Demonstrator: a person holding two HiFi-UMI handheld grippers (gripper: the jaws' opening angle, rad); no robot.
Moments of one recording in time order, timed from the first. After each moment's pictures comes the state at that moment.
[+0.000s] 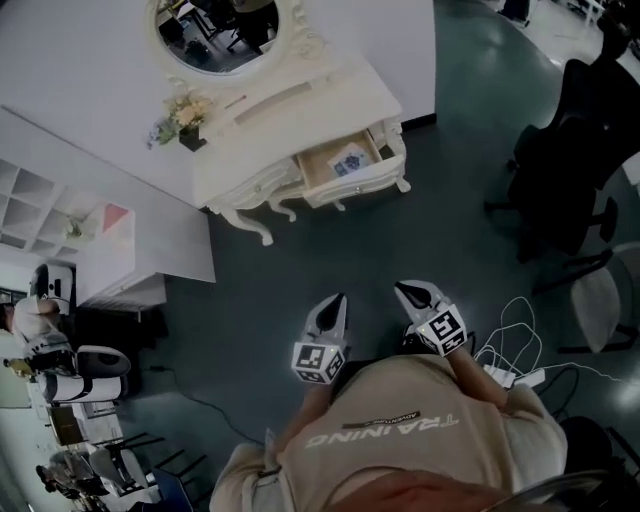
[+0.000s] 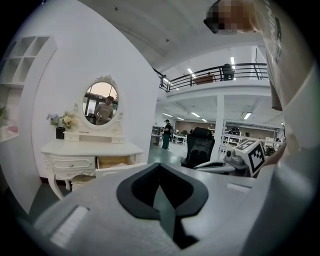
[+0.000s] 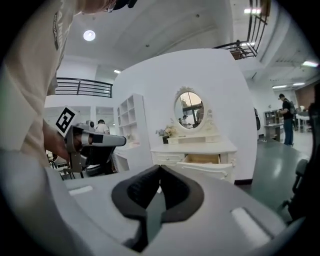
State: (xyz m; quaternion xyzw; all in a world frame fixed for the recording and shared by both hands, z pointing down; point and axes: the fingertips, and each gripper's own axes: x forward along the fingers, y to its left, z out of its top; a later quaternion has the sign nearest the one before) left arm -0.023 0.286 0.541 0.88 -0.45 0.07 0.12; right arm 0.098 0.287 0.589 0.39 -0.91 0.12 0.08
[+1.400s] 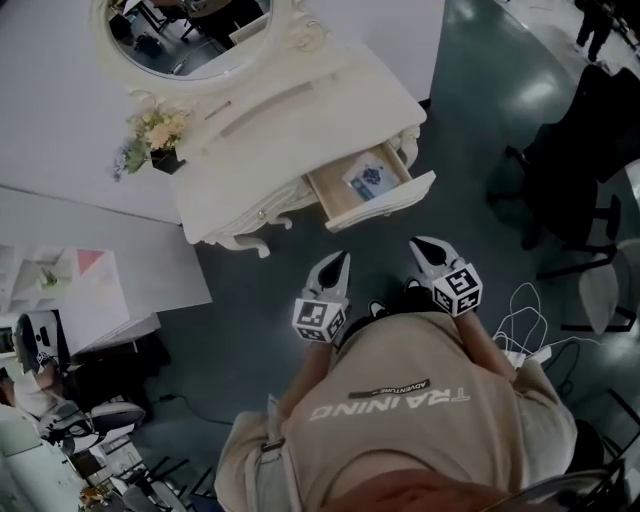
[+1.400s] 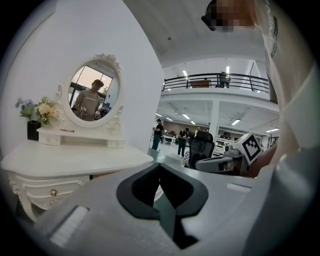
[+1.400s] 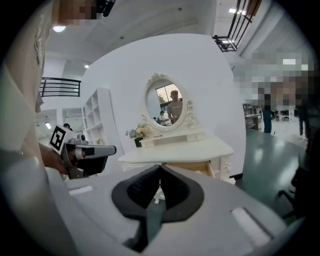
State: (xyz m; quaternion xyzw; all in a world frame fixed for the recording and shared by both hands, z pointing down) left arm -0.118 -0.040 0.568 0.92 -0.37 0.06 0.14; right arm 0.034 -0.021 0.598 0.50 -0.84 0.19 0.08
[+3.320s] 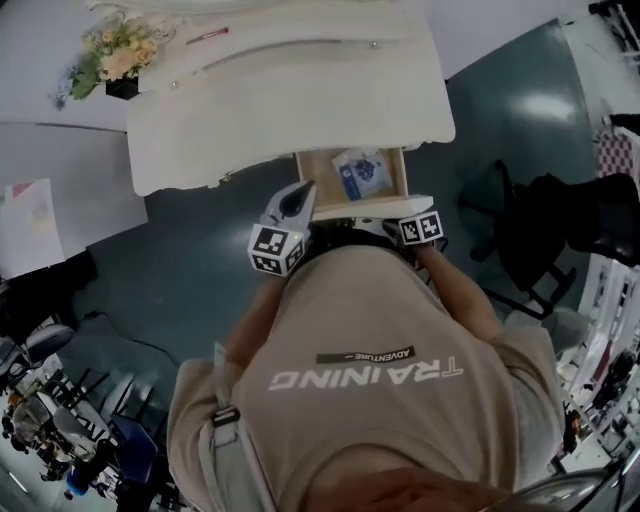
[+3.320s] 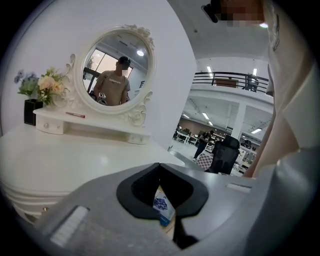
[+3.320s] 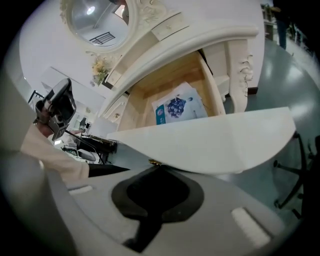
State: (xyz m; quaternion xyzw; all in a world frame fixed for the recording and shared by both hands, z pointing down) left arm -0.148 -0.313 0.629 0.87 -0.42 0.08 0.23; right arm 0.059 -0.187 0.863 0.28 -0.70 0.56 0.35
